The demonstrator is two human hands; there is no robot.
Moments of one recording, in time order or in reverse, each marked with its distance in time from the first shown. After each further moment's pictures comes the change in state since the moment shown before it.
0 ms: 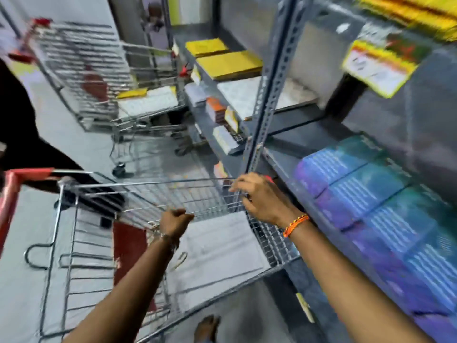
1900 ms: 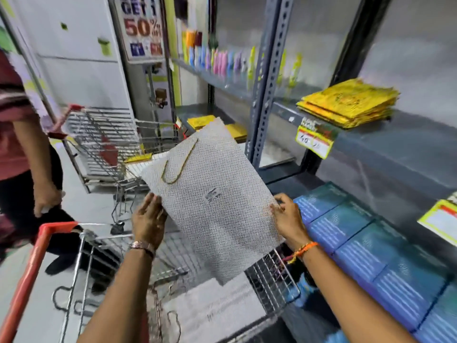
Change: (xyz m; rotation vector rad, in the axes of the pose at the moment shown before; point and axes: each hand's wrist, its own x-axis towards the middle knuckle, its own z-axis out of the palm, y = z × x) left_hand -0.066 0.124 -0.065 -0.672 -0.013 0.455; right_hand -0.027 0.028 -0.056 0.603 0.605 0.550
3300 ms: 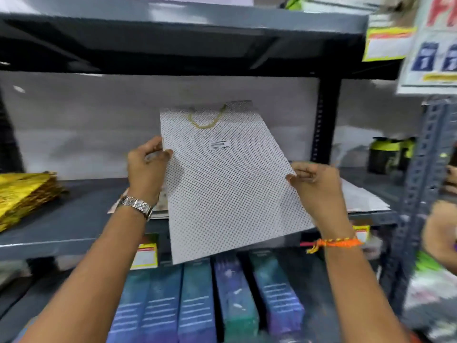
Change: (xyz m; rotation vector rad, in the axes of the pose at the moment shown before) left_hand -0.355 0.030 0.510 -0.013 -1.347 0.279; right_hand -0.323 -0.155 -0.474 -0.294 1.313 0.096
